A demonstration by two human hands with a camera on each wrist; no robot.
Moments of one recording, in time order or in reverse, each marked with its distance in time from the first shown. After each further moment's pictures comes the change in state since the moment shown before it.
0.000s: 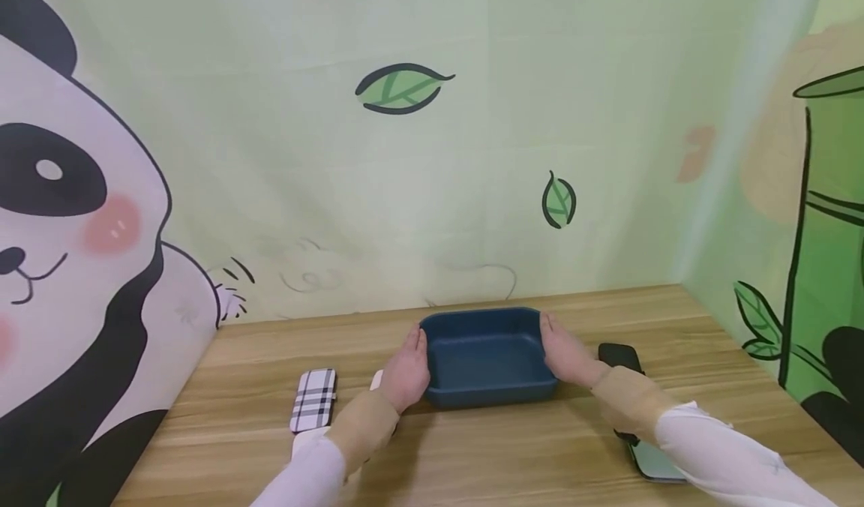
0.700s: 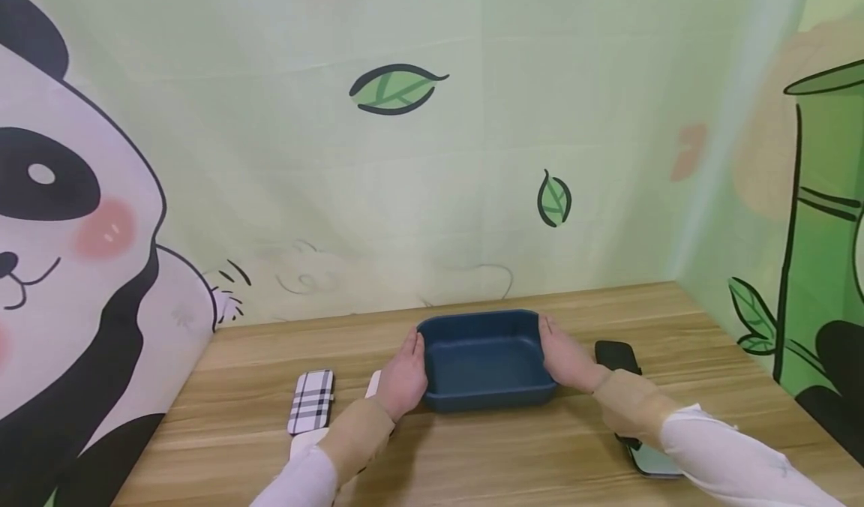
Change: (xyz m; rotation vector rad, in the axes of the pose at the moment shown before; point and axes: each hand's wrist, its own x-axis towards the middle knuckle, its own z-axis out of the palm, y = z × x) left_hand -0.008 0.003 0.002 0.033 0.045 0.043; right_hand -0.008 -0.005 -0.001 0.144 0.005 0.100
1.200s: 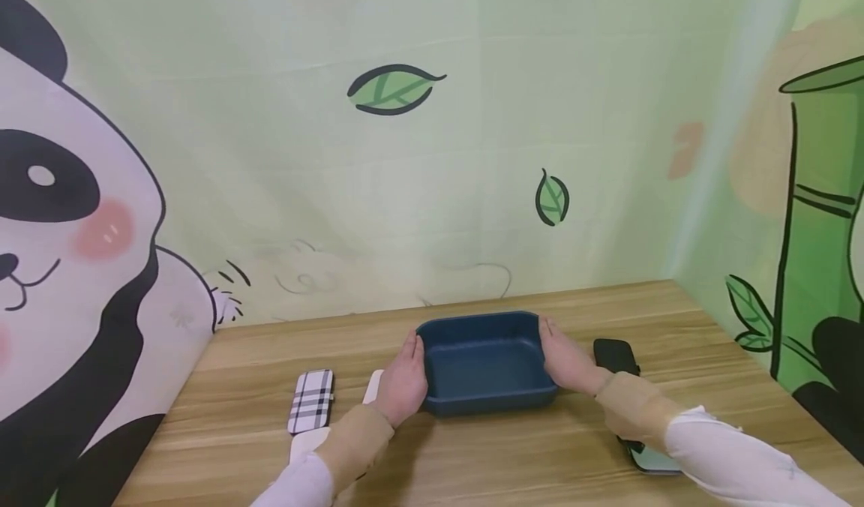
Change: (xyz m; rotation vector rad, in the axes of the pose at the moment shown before) left_hand -0.009 0.005 0.000 -0.001 0.041 -0.004; right_hand -0.008 -0.003 -0.001 0.011 0.030 -0.006
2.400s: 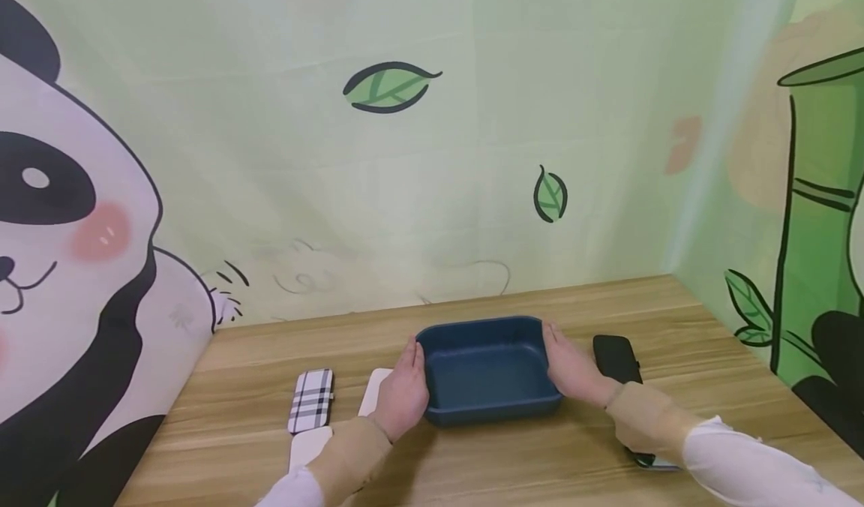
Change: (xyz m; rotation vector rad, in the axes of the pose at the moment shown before) left_hand -0.015 0.011 -0.005 0.058 0.004 0.009; right_hand -0.017 -0.010 -0.005 0.034 0.076 -0.007
